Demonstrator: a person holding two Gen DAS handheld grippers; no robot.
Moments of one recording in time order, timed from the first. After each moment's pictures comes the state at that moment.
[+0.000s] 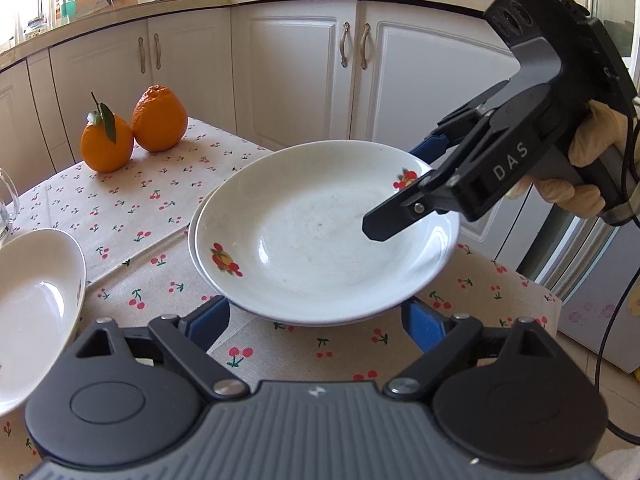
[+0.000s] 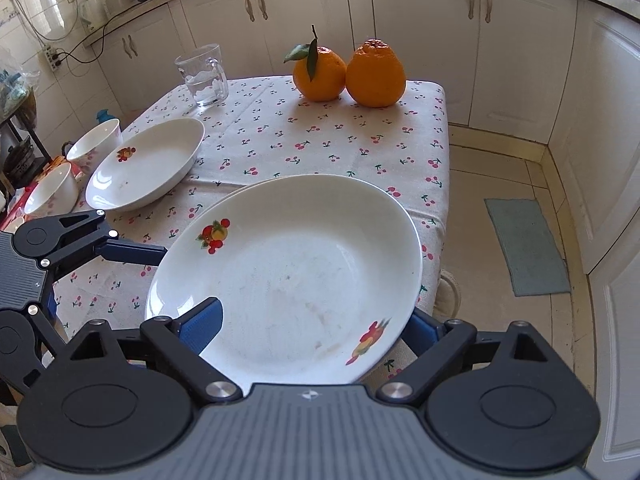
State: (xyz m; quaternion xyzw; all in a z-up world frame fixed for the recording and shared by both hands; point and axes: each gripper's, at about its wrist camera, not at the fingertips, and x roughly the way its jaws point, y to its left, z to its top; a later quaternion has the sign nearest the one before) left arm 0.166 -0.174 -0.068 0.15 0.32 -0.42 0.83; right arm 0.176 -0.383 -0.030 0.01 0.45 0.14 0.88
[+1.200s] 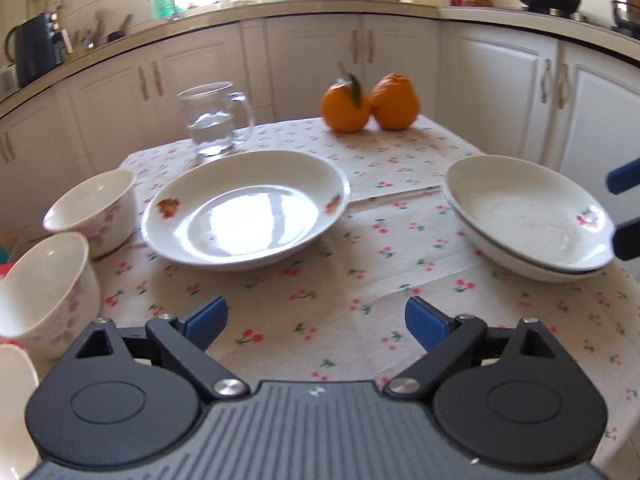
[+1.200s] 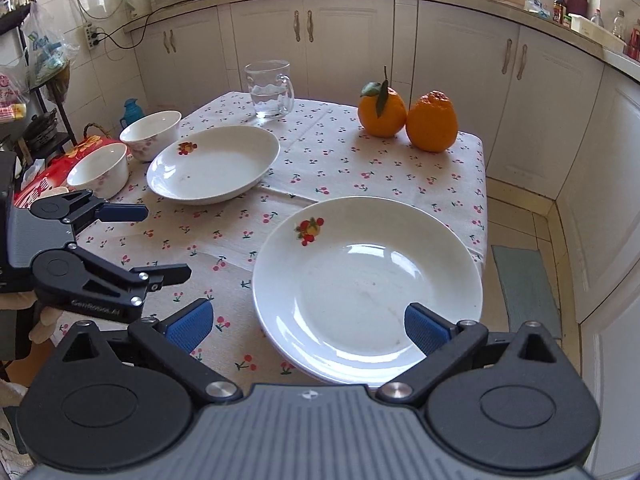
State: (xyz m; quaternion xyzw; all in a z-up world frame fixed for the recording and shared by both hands) left arm 0.160 -0.077 -0.072 0.09 0.32 -0.13 0.93; right arm 0.128 -0.316 0.004 -0.05 0.40 0.17 0.90
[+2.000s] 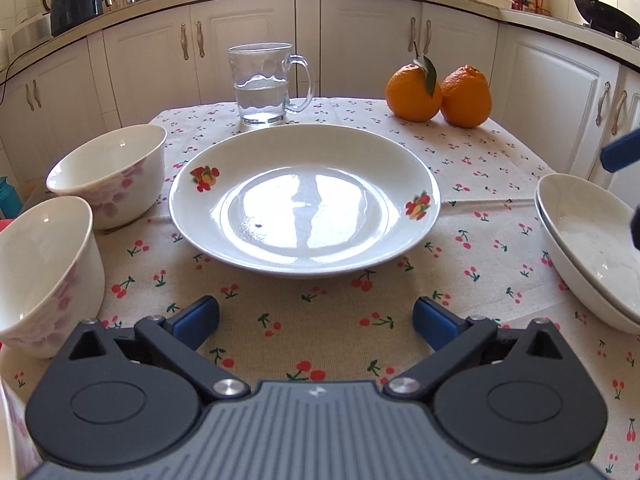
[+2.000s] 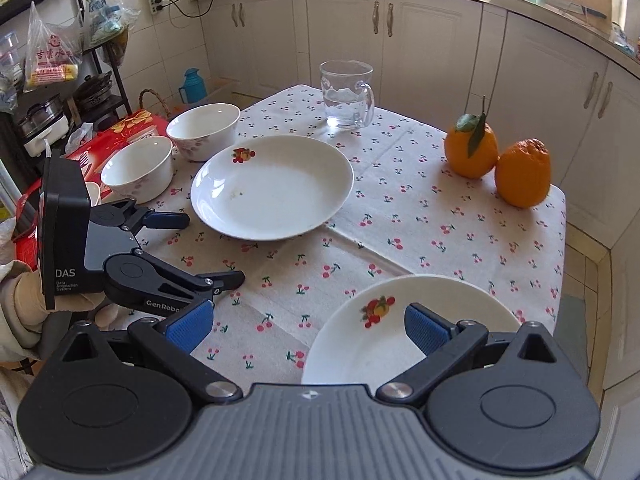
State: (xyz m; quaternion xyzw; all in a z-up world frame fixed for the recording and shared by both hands) left arm 0.210 -0.055 -0.093 0.04 0.35 -0.09 0.93; right arm 0.216 -0.260 0.014 -0.10 0.42 0.28 0.86
